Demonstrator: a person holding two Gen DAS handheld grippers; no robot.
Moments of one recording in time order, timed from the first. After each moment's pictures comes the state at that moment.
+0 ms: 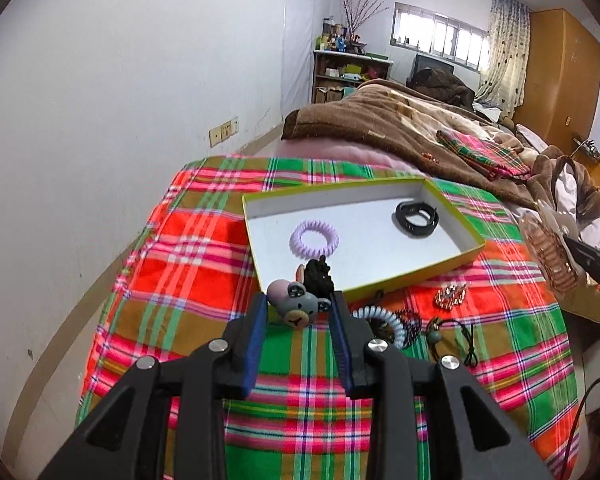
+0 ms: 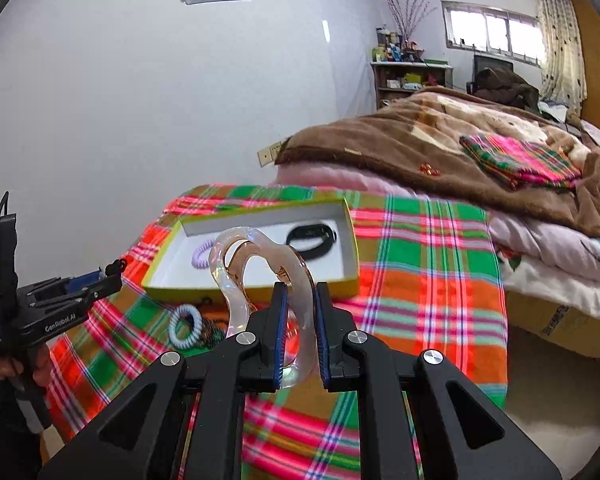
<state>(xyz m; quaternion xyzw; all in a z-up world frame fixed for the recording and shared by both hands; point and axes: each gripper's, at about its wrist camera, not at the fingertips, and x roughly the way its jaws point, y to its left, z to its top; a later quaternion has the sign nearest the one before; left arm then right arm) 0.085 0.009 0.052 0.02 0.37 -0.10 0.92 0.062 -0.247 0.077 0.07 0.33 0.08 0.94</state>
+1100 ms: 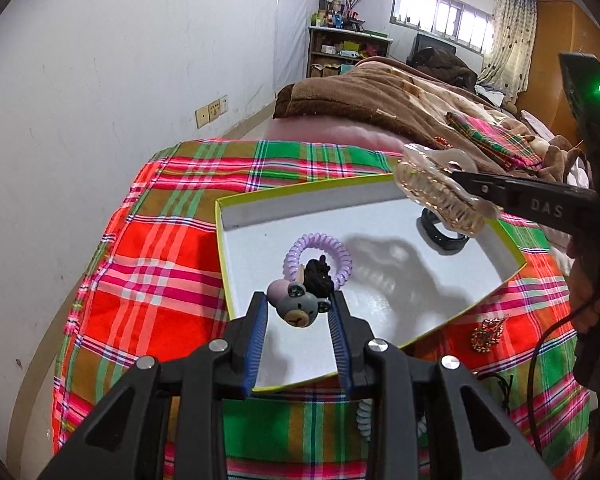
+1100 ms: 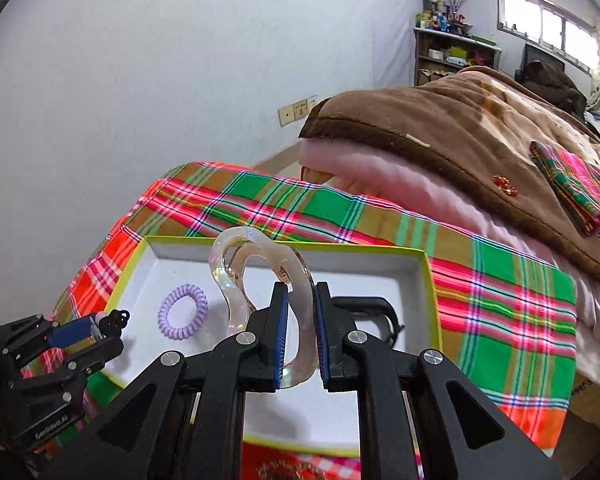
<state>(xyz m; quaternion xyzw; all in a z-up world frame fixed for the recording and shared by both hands) 0.163 -0.007 0.013 0.02 0.42 -0.11 0.90 0.235 -0.188 0.037 0.02 0.41 0.13 0.90</state>
